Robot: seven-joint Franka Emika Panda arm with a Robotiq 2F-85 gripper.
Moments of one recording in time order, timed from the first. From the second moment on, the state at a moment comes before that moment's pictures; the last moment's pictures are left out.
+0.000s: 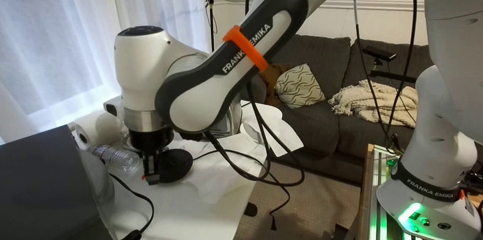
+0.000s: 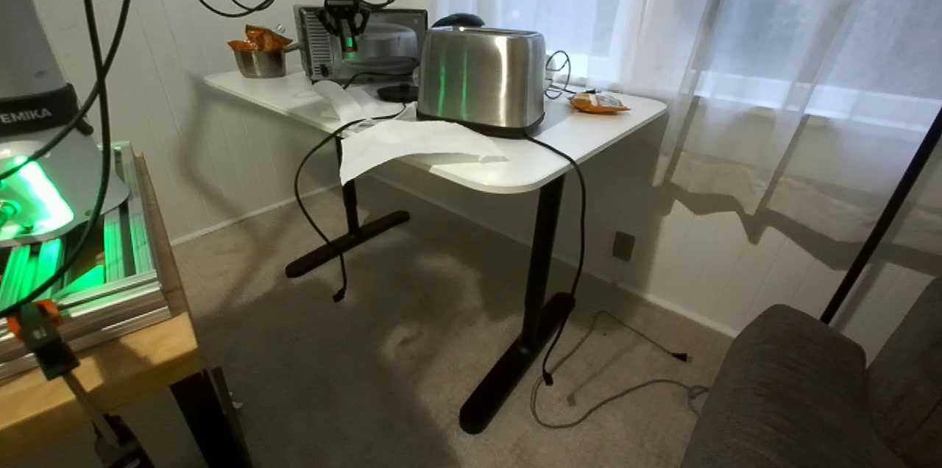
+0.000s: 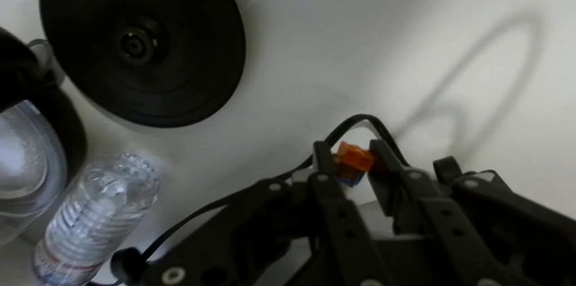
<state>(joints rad) 0.36 0.46 0.24 -1.84 -0.22 2.46 -0.21</state>
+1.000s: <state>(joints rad) 0.42 0.35 0.28 -1.80 -0.38 2.64 -0.24</state>
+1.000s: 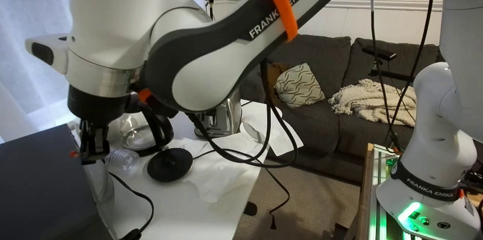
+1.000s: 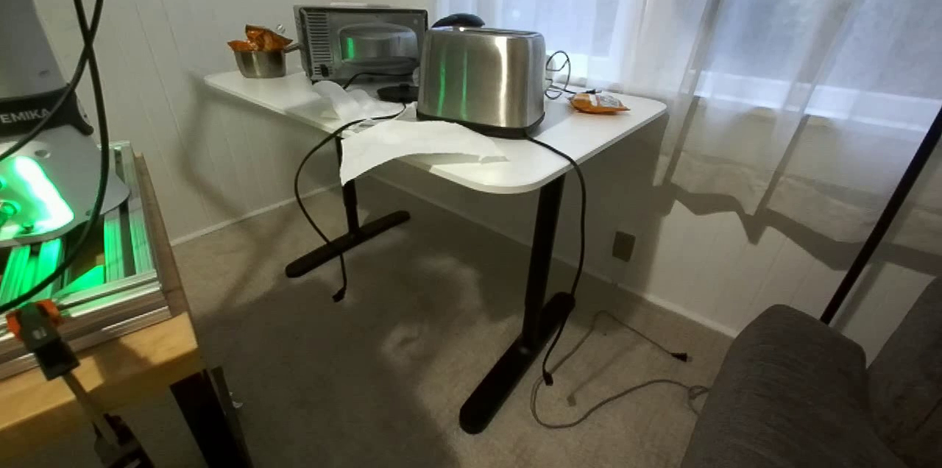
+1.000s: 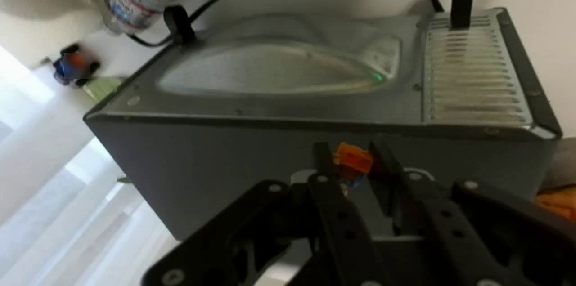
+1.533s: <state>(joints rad) 0.33 0.46 0.41 -1.80 -0.28 2.93 -0.48</state>
